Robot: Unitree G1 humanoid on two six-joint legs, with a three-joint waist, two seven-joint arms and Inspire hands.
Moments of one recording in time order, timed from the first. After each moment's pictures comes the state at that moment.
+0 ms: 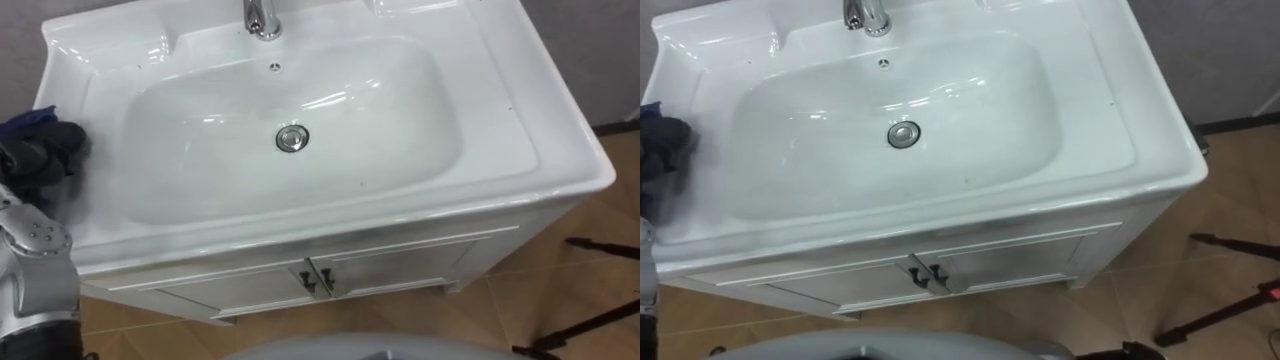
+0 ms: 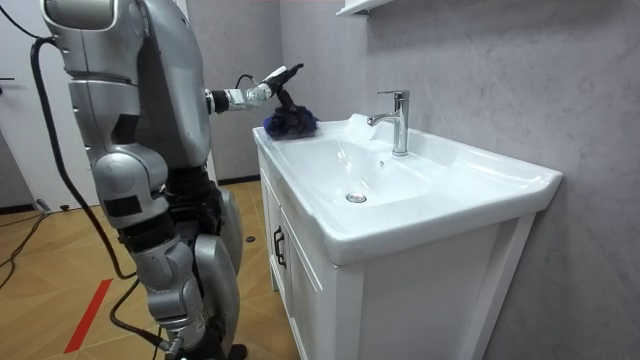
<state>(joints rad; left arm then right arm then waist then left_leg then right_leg) 0.10 0.32 0.41 0.10 0.62 0.17 0.49 0.08 -0.30 -0.10 1.29 0.08 0.12 0.02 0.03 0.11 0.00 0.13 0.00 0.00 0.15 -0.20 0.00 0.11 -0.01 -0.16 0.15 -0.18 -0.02</state>
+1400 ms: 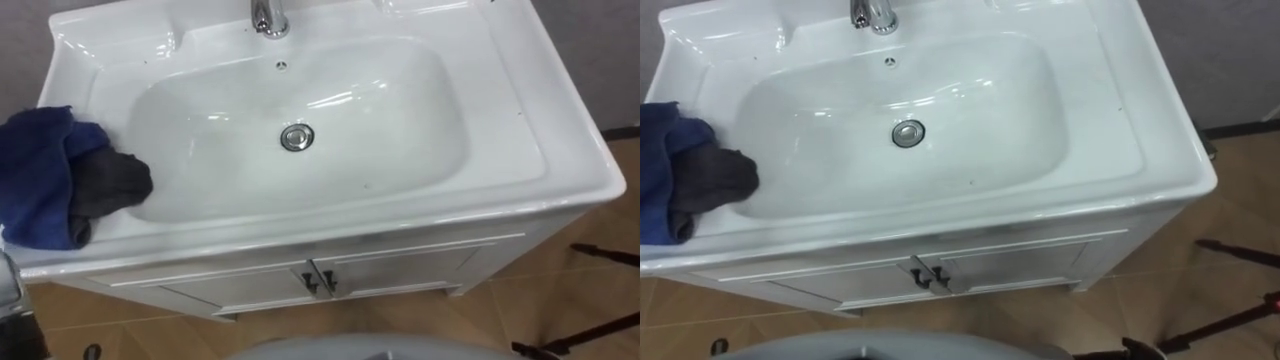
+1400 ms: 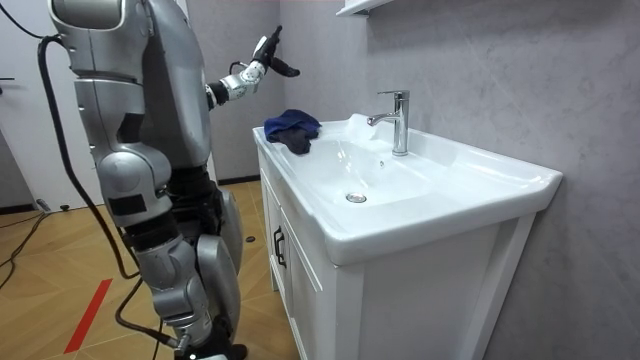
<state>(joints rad) 0.06 0.36 0.64 -0.08 0.30 0.01 0.67 0.12 -0.29 -0.12 1.26 0.02 0.04 0.04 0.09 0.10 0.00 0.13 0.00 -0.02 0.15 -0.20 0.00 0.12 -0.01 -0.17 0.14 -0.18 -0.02</state>
